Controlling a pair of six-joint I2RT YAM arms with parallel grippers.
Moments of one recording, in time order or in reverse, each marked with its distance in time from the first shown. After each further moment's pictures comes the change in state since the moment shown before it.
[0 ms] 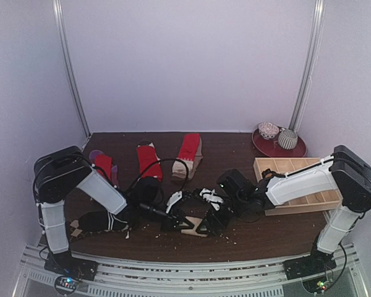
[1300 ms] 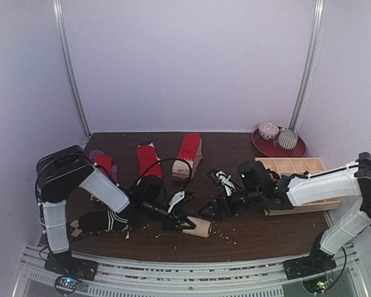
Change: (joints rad) left arm 0.000 0.023 0.045 -0.043 0.037 0.050; right arm -0.073 -0.215 -0.113 0.195 -0.036 0.266
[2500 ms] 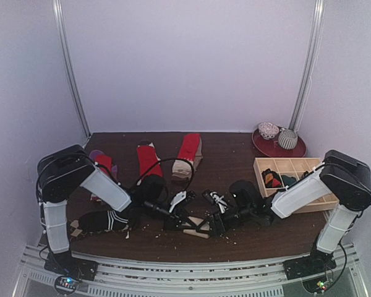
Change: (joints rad) left arm -0.001 0.010 0.025 -0.039 0.016 0.034; right arm 0.050 0.240 -0.128 0.318 -0.114 0.179
